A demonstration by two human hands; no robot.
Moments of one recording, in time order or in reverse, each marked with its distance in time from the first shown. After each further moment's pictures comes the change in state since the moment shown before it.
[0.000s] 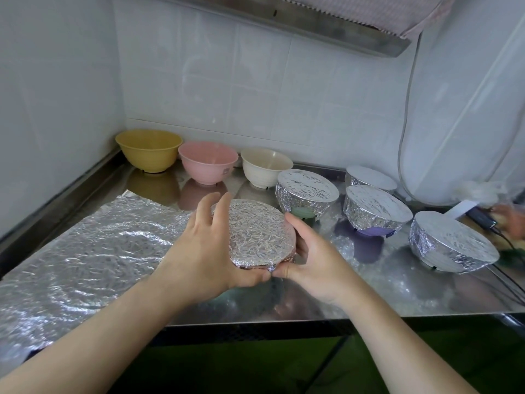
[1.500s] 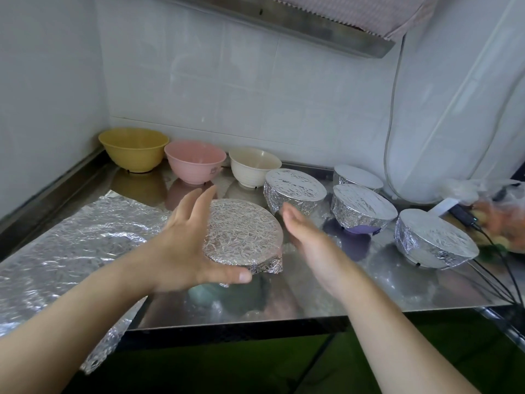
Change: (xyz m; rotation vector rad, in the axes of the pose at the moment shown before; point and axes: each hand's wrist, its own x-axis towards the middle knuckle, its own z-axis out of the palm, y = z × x) left_hand 0.006 -0.006 -0.028 -0.183 -0.255 -0.024; right_hand 0.014 -0.034 -0.015 0.303 0.057 0.197
